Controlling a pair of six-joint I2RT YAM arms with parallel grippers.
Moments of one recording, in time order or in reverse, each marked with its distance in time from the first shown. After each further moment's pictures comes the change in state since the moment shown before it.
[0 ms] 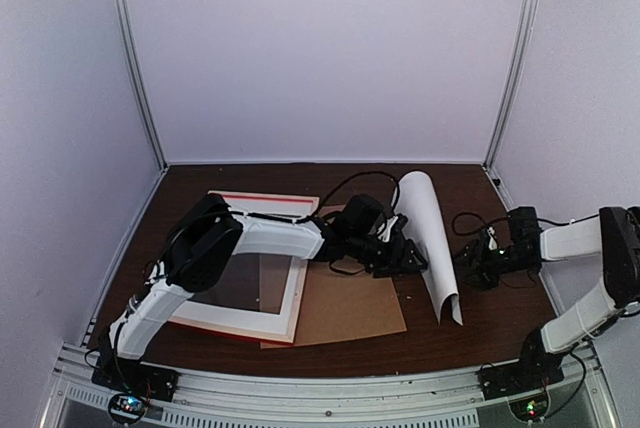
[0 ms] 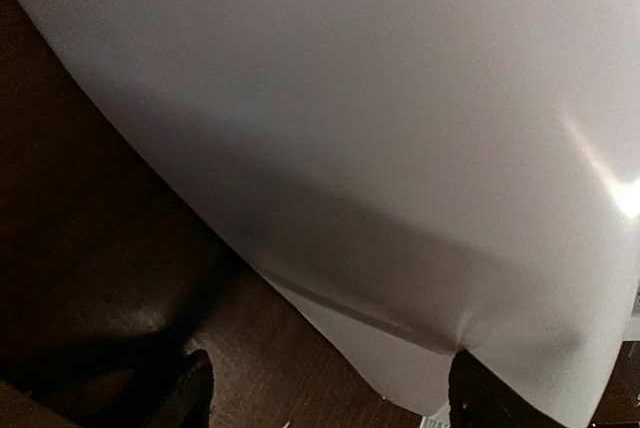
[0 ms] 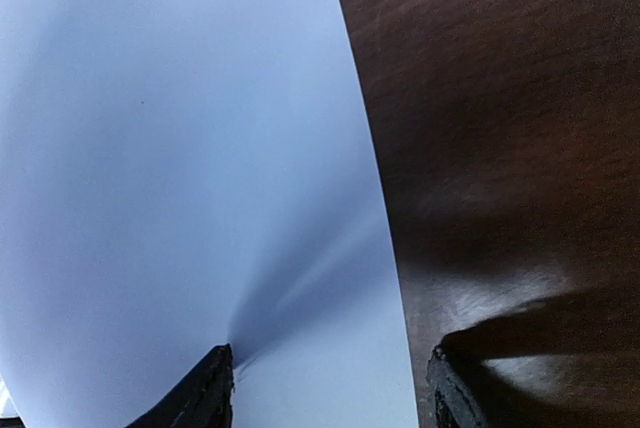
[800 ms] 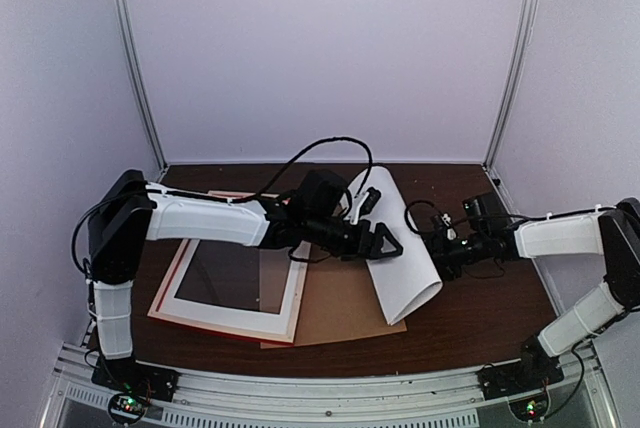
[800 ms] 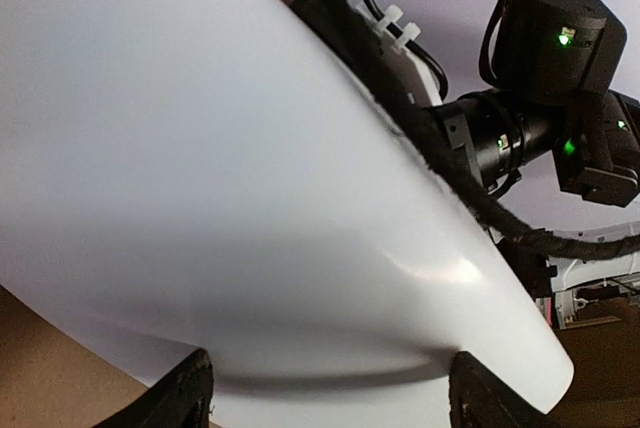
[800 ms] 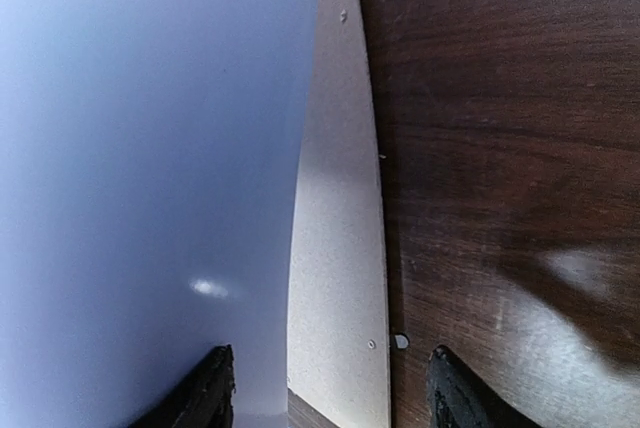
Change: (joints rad) left arm 0.003 -0.475 -0.423 -0.022 -0.126 0.145; right arm 0.405 -0.006 0.103 0.097 0.040 0.171
